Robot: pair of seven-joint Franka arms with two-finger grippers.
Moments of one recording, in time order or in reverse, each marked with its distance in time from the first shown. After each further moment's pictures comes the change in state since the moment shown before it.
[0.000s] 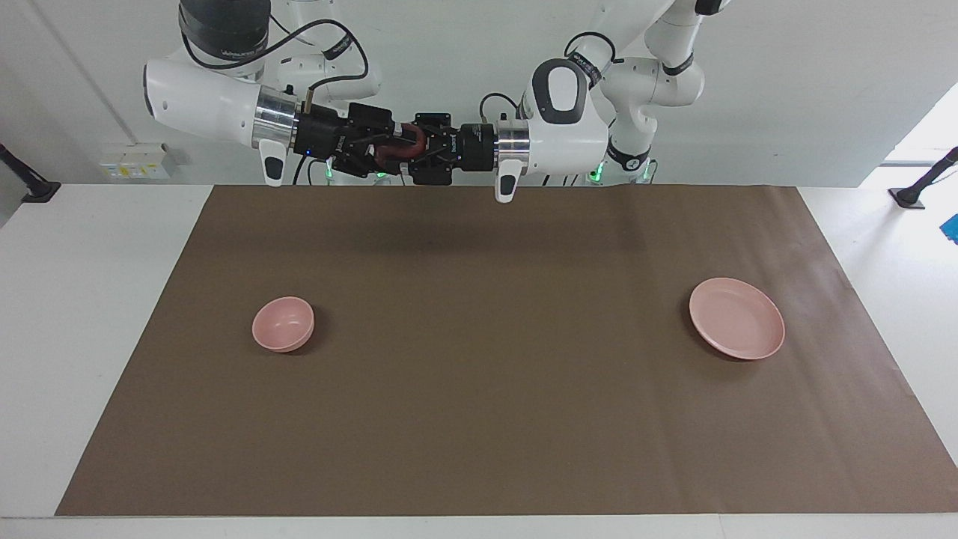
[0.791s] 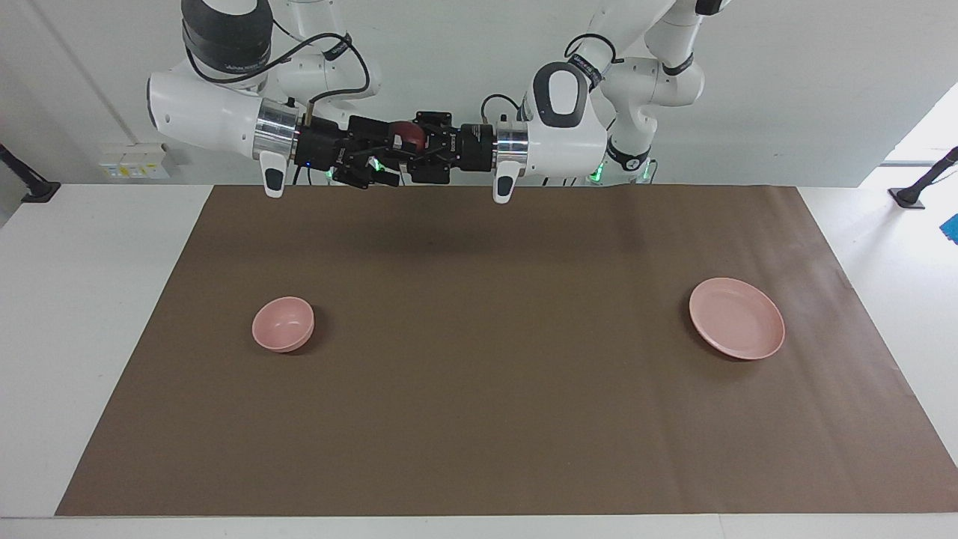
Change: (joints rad) left arm 0.000 0.000 0.003 -0.012 0.000 -0.013 0.000; right arm 0.001 0.029 0.000 0.011 0.023 0.043 0.004
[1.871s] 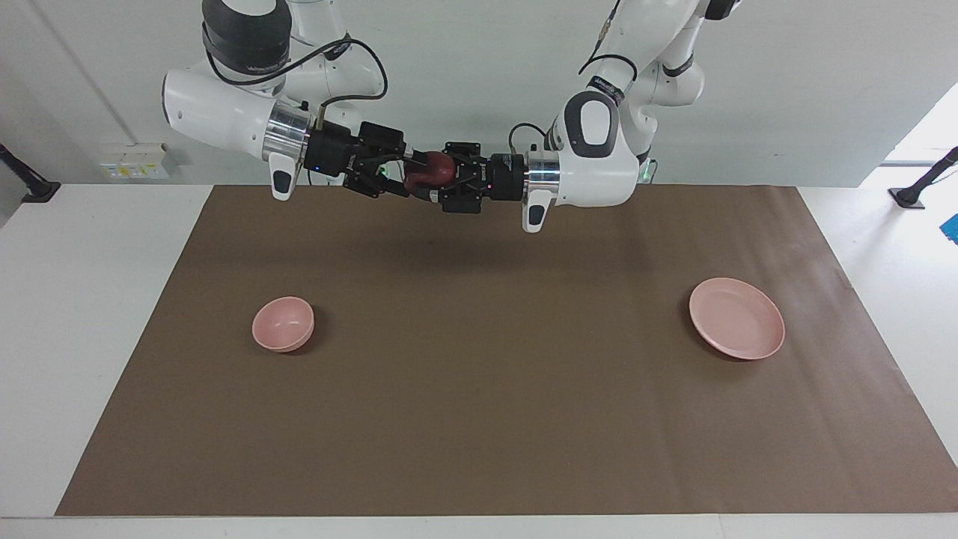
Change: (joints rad) left arm 0.011 0.031 0.093 -0.015 0.053 -0.153 0.064; right arm 0.040 0.006 0.015 -0.014 0.035 0.141 -0.023
